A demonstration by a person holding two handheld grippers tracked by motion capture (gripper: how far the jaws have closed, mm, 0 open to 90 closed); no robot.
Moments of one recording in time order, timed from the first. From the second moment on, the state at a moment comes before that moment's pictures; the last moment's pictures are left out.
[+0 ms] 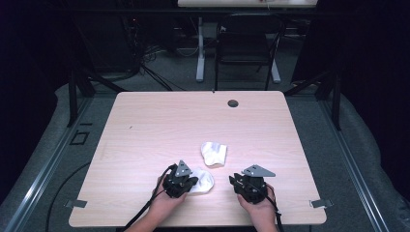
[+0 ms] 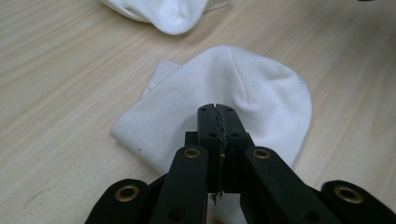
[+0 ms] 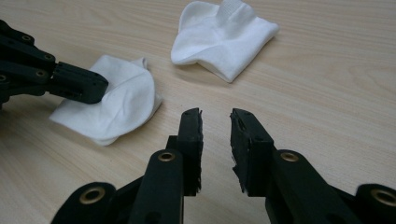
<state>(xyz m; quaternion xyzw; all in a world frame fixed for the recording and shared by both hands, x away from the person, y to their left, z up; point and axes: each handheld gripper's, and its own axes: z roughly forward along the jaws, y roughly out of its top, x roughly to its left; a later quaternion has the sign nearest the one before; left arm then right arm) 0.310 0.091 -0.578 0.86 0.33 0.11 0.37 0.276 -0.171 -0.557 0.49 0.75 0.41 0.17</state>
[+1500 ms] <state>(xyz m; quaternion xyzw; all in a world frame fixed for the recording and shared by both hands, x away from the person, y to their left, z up) 0.296 0.071 -0.568 0.86 0.32 0.09 0.38 0.276 -0.169 -0.557 0.48 0.75 0.41 0.17</state>
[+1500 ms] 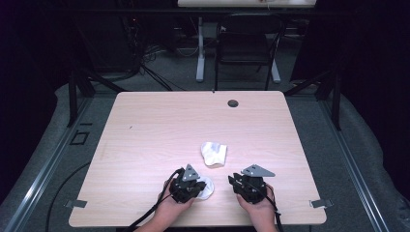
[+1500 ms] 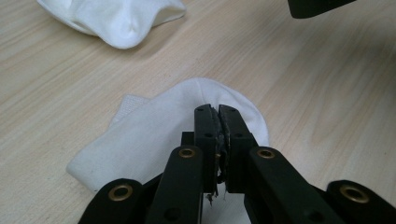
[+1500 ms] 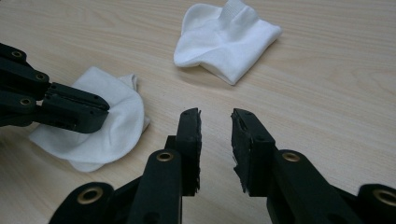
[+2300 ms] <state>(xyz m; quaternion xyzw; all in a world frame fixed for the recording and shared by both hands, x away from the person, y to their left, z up) 0.289 0.100 -0.543 0.83 0.32 0.08 0.44 0.276 -0.116 -0.566 0.41 0.82 0.38 0.12</state>
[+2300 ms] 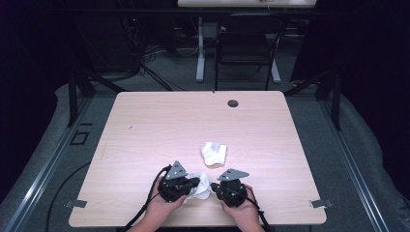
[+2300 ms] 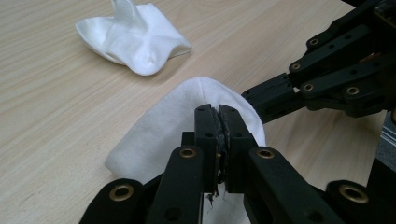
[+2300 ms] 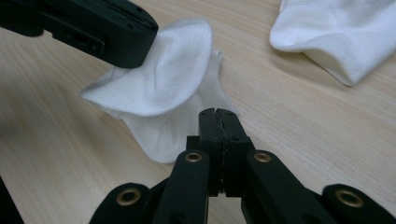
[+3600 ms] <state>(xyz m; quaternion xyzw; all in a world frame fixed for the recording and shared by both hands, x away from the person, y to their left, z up) 0.286 0.181 -0.549 0.81 0.39 0.12 0.42 0.277 -0.103 -0.578 0.41 0.83 0.36 0.12</state>
